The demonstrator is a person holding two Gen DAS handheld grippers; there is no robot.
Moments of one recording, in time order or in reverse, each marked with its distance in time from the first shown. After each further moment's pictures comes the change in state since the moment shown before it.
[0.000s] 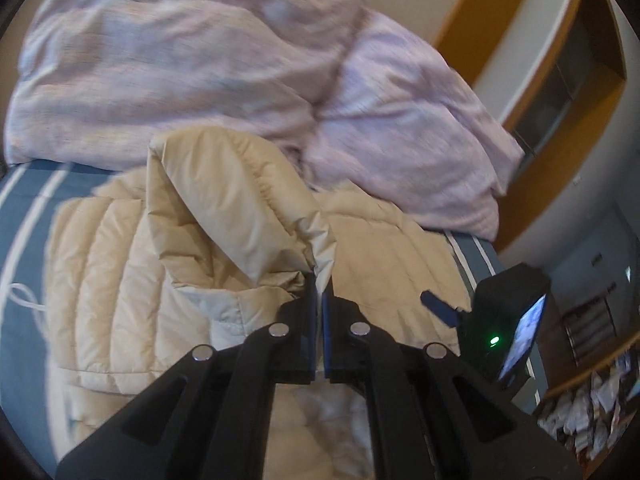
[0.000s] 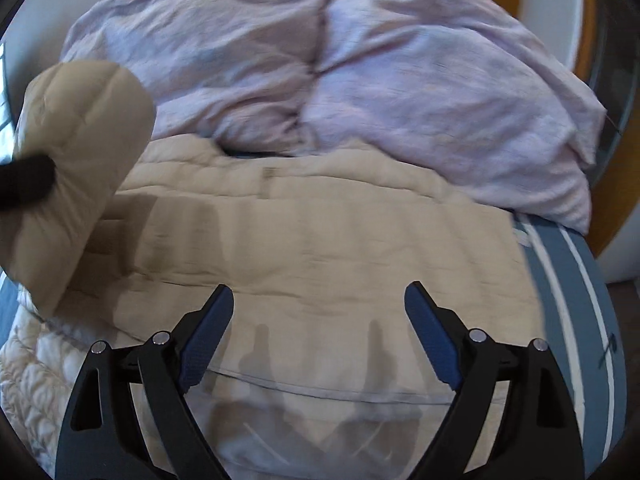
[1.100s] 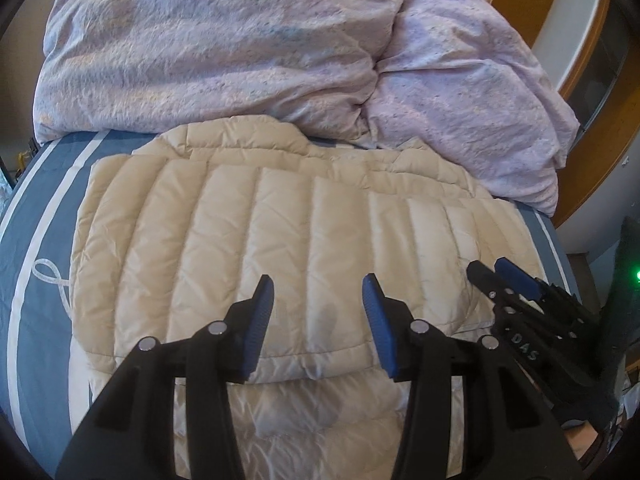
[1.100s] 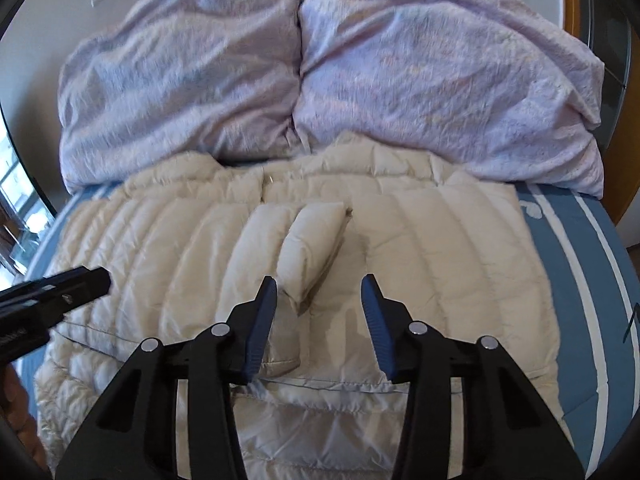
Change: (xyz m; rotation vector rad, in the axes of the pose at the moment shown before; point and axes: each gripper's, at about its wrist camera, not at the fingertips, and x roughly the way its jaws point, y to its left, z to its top) left arm 0.029 0.042 -0.019 -0.026 0.093 0.204; right arm 0.002 -0.014 0.006 0.100 0.045 0.107
